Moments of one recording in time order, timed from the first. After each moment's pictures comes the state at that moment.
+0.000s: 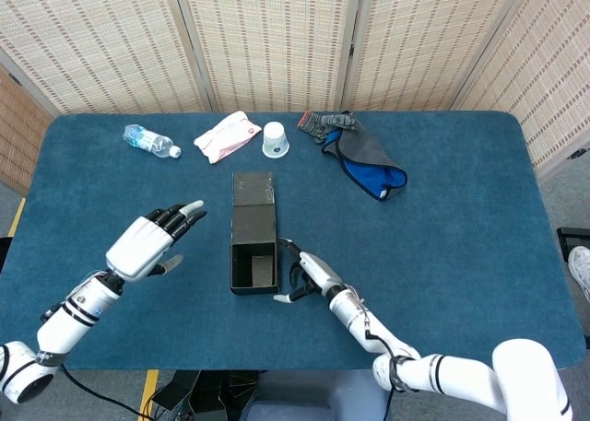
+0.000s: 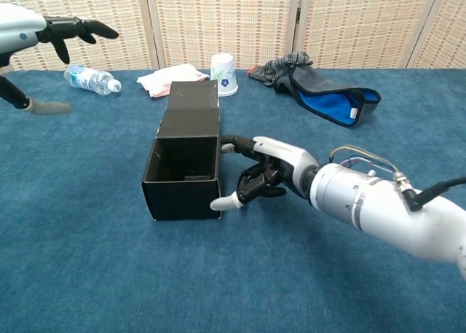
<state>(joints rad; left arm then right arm) -0.67 -1.17 -0.02 -1.54 1.61 1.20 0.03 0.75 -1.84 0.23 -1.31 -1.14 0.73 0.43</state>
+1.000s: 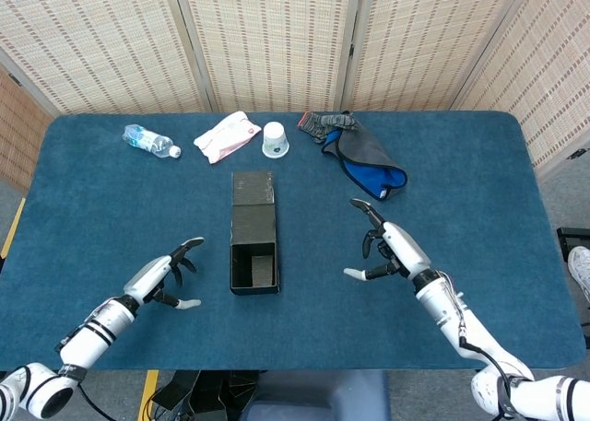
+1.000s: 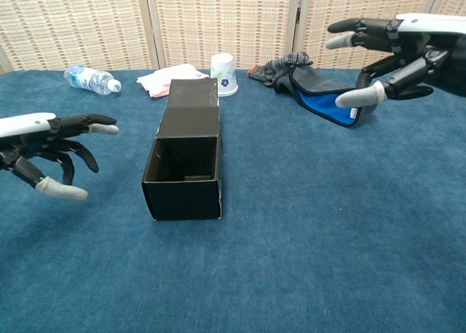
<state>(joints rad) -0.61 -1.35 0.02 -1.43 1.50 0.96 -0.75 0.54 -1.23 0.25 -1.84 -1.25 0.92 0.46</state>
